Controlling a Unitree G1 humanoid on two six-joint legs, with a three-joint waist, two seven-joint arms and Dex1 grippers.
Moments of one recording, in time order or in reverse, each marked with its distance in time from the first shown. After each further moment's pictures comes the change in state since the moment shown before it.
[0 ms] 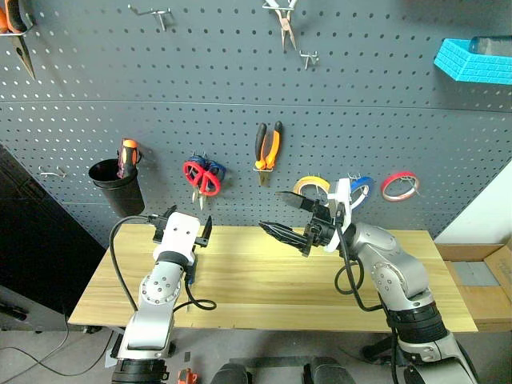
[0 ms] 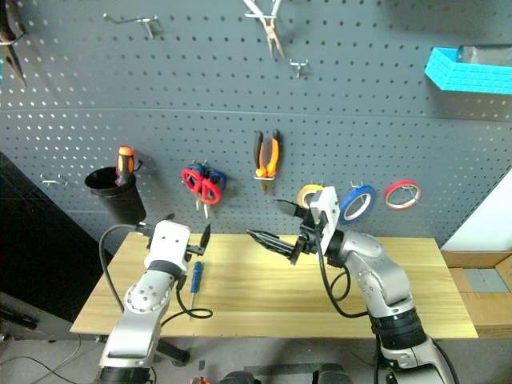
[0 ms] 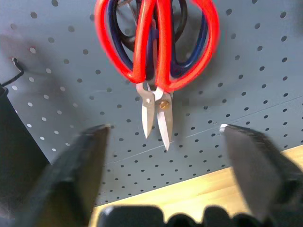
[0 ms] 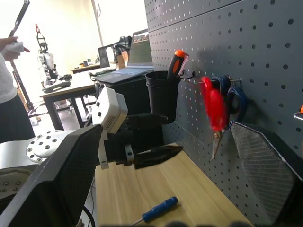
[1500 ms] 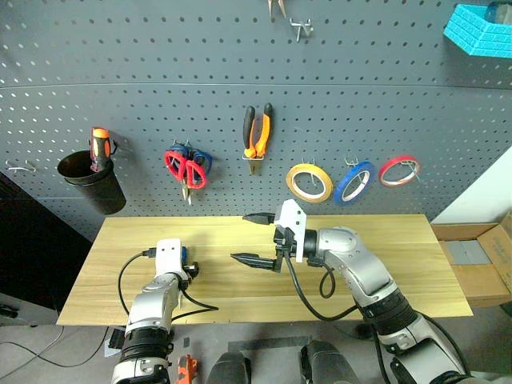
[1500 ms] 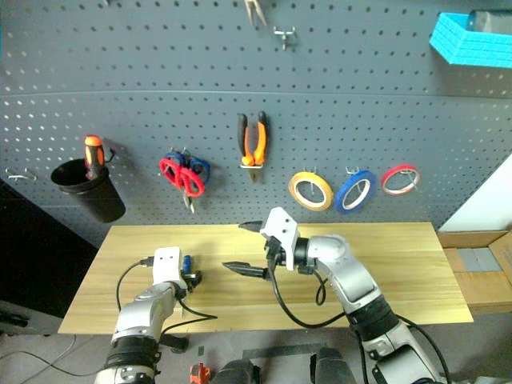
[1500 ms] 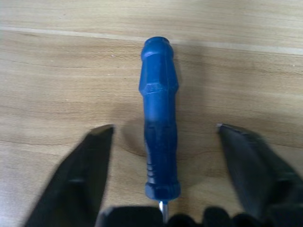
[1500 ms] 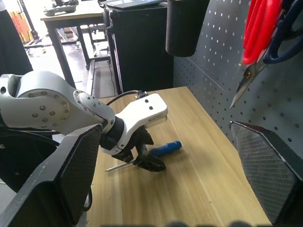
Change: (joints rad) left arm -0.198 -0.032 0.174 0.453 -0.245 0.468 0.041; right arm -0.111 0.062 0.233 0.179 -0.292 -0.131 0.043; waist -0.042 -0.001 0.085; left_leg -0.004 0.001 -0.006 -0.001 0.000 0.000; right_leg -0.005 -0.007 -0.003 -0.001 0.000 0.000
